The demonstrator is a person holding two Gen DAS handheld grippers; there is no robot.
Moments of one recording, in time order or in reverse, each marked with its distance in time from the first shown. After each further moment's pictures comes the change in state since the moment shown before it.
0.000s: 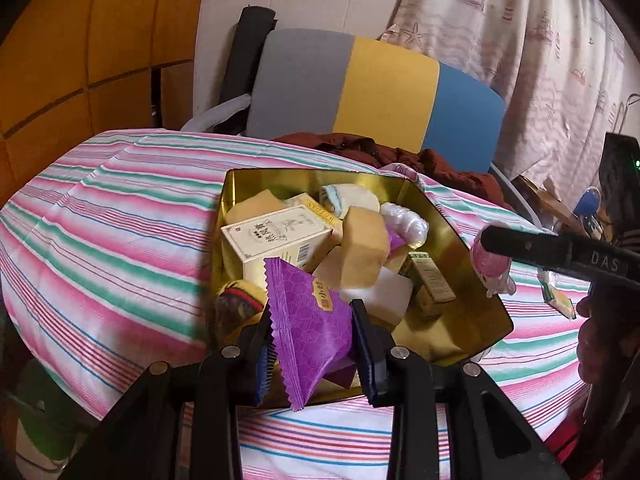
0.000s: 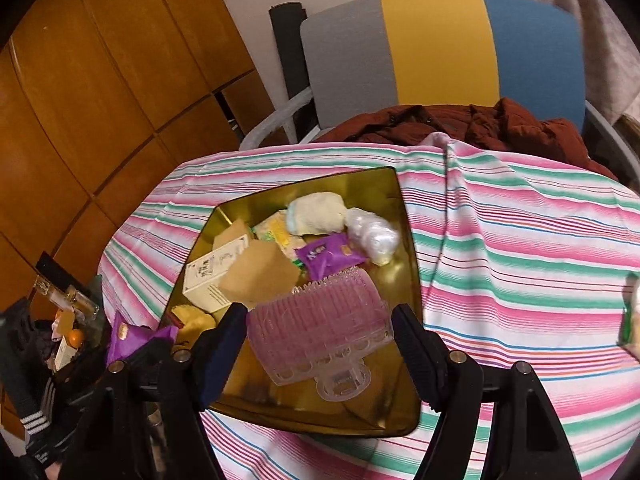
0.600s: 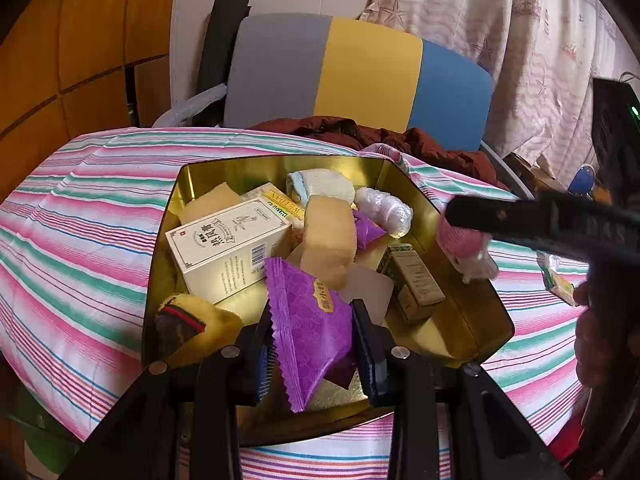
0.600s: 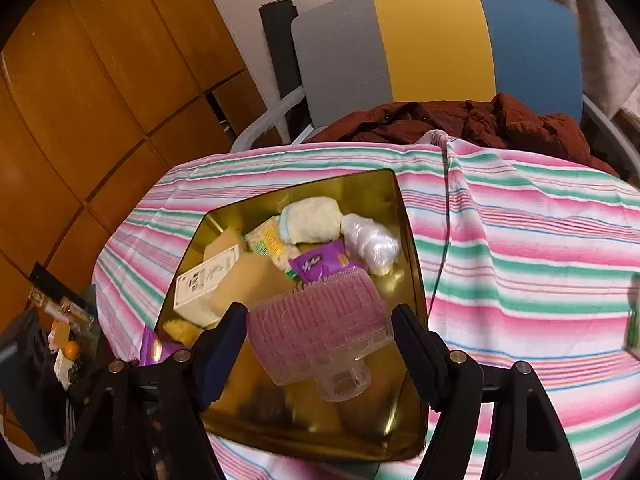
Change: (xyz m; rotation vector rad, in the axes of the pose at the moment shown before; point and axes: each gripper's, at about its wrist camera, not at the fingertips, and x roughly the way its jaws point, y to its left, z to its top) left arm 0.036 -0.033 0.009 0.059 0.051 -0.023; right arm 0.022 -0.005 0.018 0.040 0.009 -0.019
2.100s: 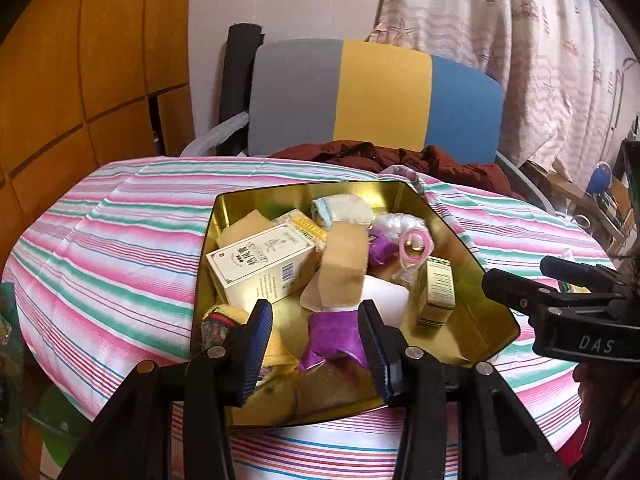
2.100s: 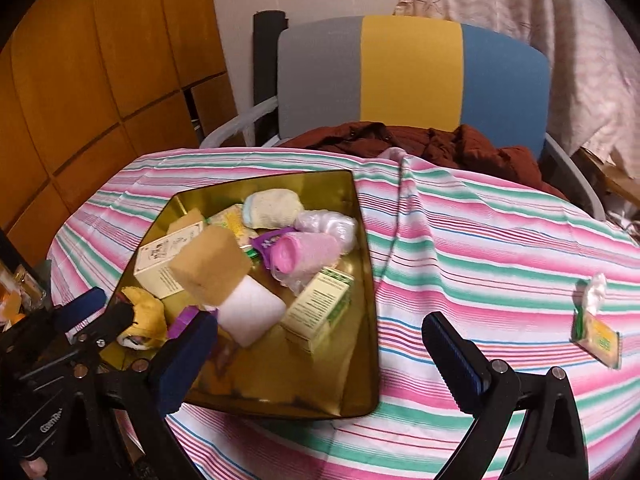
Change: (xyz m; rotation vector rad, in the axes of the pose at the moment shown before) left arm -0.030 -0.005 -0.002 0.039 -0.088 0.107; right arm -0.030 -0.001 -0.044 -0.097 -0.068 -0.219
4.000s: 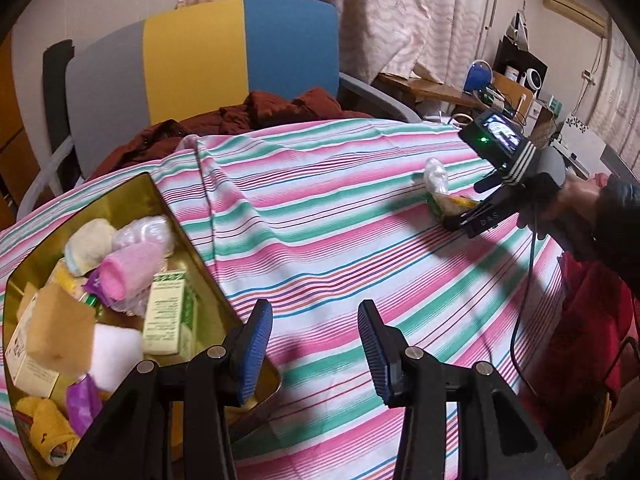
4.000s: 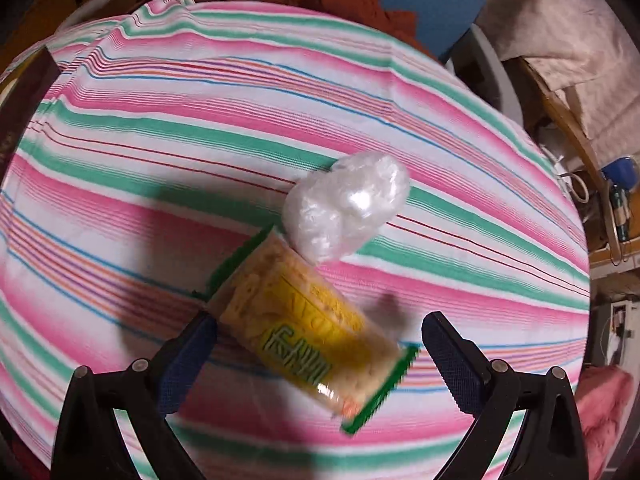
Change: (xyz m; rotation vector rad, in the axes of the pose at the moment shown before) left arm 0.054 -0.198 0.007 0.362 0.185 -0.379; right arm 0.064 -0.331 -0.023 -0.102 0.524 -0.254
